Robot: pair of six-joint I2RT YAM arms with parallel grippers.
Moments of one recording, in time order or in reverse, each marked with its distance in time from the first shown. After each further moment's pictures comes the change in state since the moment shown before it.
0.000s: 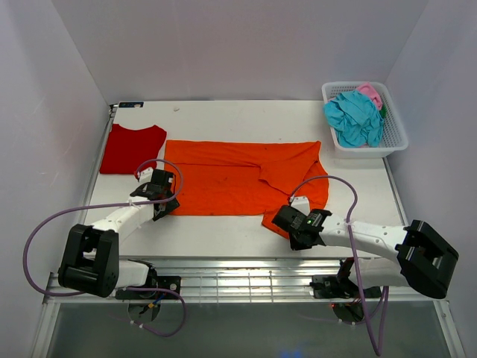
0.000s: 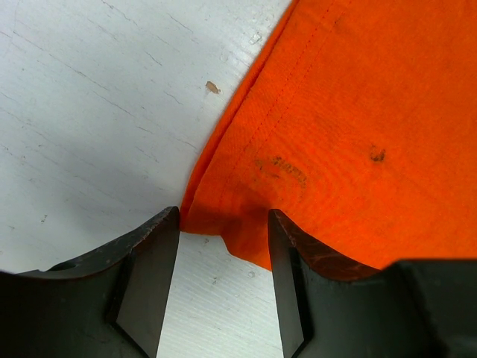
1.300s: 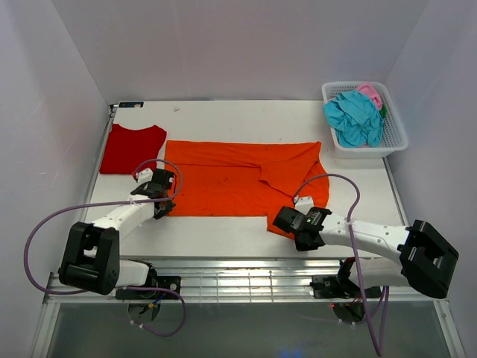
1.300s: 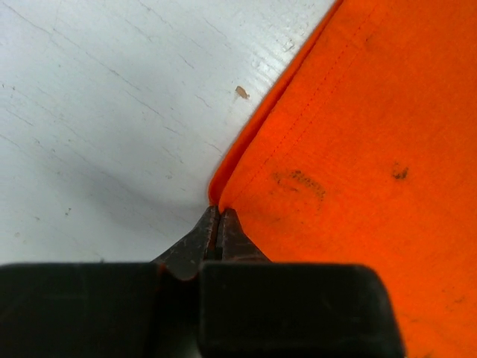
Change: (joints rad) left arm 0.000 0.017 0.016 -0.041 -0.052 -0.029; right arm 0.019 -0.009 0.039 -0.163 0.068 0.041
